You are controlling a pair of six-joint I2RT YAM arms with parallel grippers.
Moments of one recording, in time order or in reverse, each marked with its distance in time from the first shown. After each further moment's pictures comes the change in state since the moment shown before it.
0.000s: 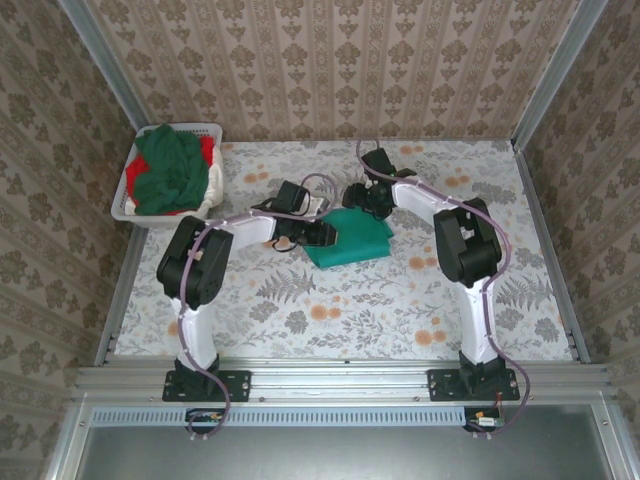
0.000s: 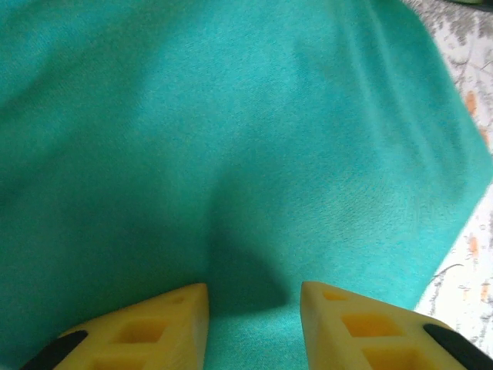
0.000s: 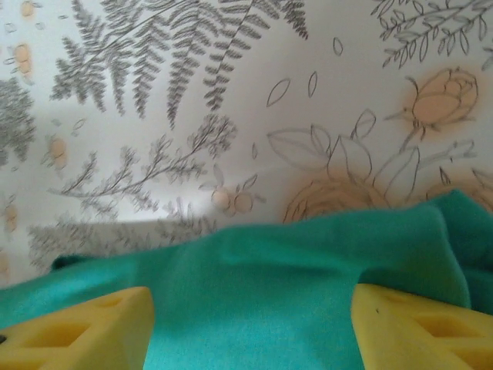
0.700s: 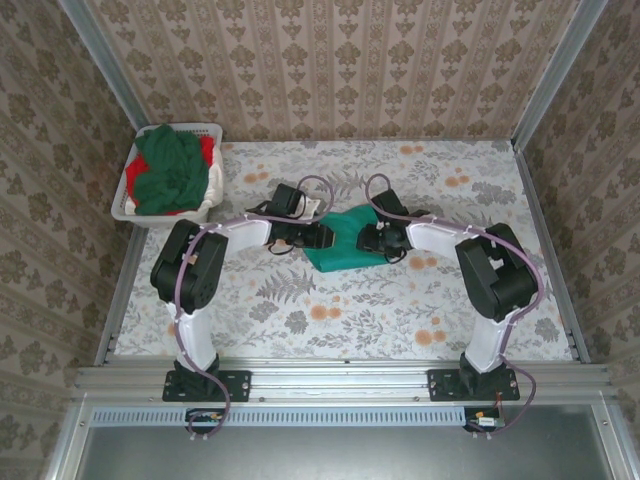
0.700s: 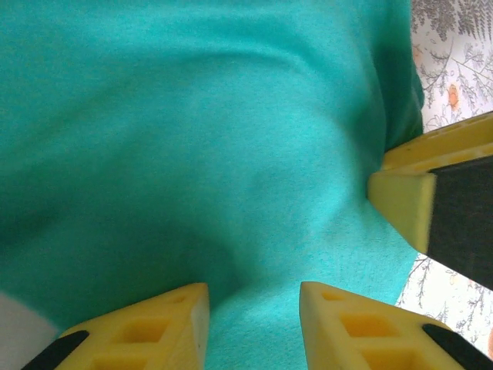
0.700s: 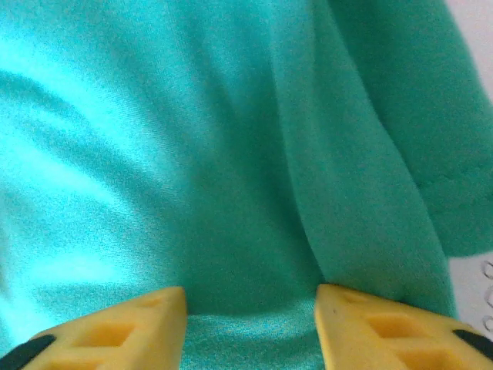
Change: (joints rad) left arm 0.018 -0.060 -0.071 0.037 0.023 -0.004; right arm 0.070 -0.330 -0.559 0.159 0.037 0.082
